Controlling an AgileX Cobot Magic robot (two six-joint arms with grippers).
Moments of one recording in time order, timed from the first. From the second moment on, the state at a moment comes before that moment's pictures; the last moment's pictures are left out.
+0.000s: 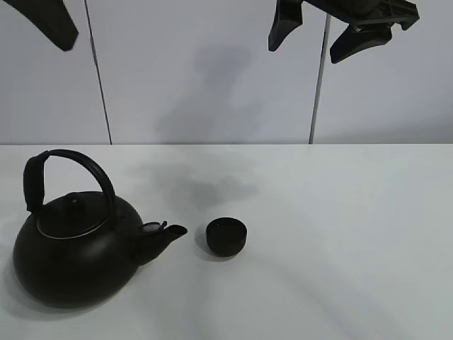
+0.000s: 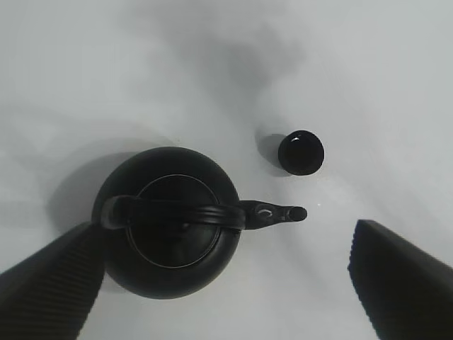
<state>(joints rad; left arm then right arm) -0.39 1.27 -1.12 -0.20 0.88 -0.10 0.36 1.66 -1.37 -0.02 0.55 0.23</state>
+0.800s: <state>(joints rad) -0.39 1.44 -1.20 -0.27 0.91 -0.04 0.36 1.66 -1.36 0.07 0.62 0.23</state>
